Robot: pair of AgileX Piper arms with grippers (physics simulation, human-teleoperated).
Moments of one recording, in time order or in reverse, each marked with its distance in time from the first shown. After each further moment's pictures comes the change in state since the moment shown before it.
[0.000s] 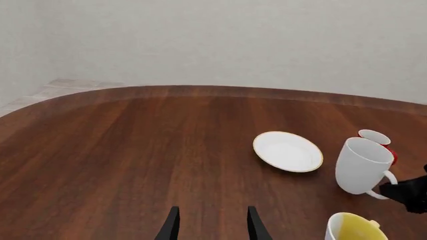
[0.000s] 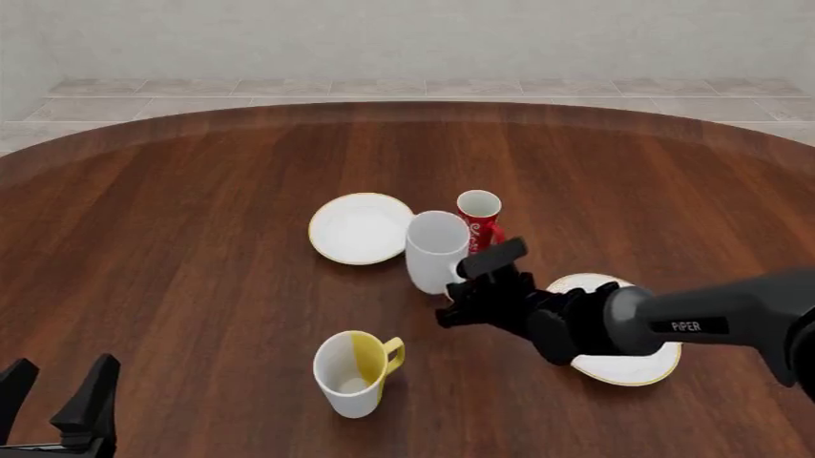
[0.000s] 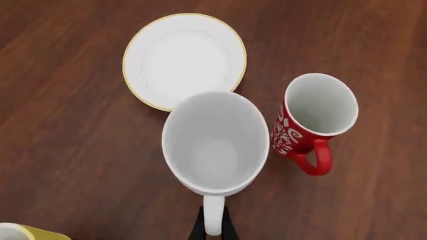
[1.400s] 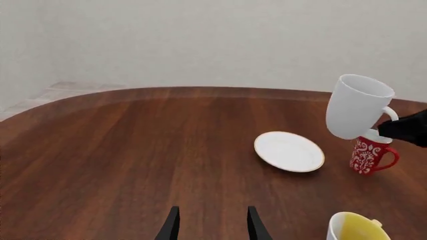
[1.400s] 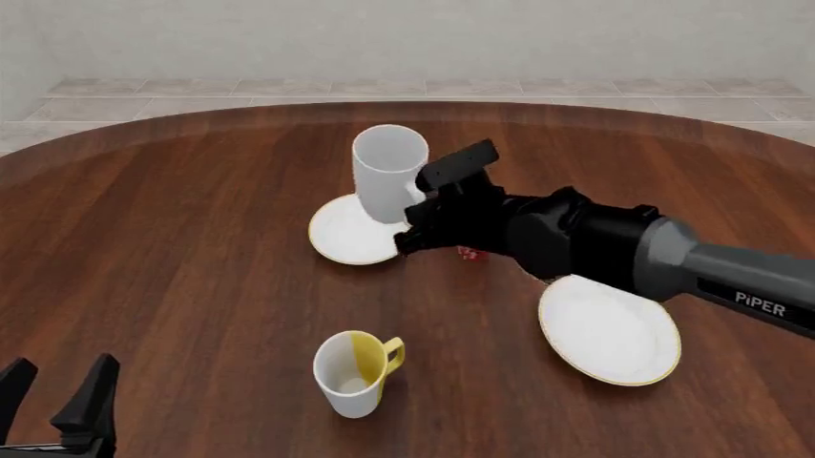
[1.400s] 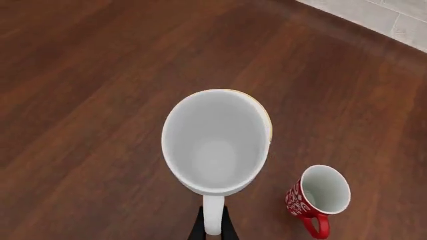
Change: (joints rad) left arm 0.001 -0.005 0.000 0.000 0.014; right arm 0.103 -0.172 -0.352 0.432 -0.041
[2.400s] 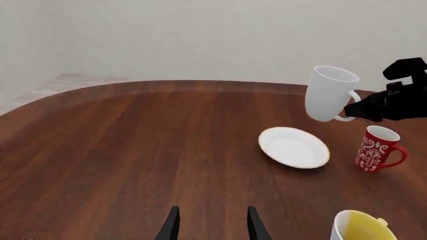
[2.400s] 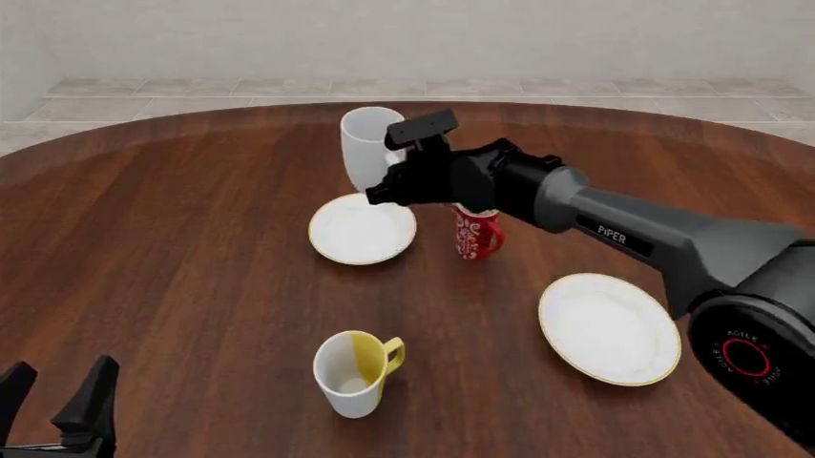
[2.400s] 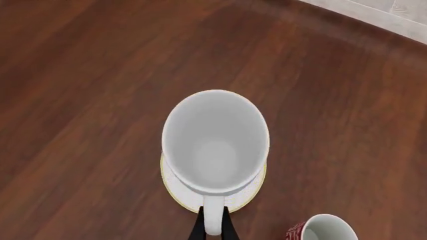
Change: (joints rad) left arm 0.020 0.009 0.000 0.019 -0.005; right arm -0.044 0.337 -0.475 0.193 0.049
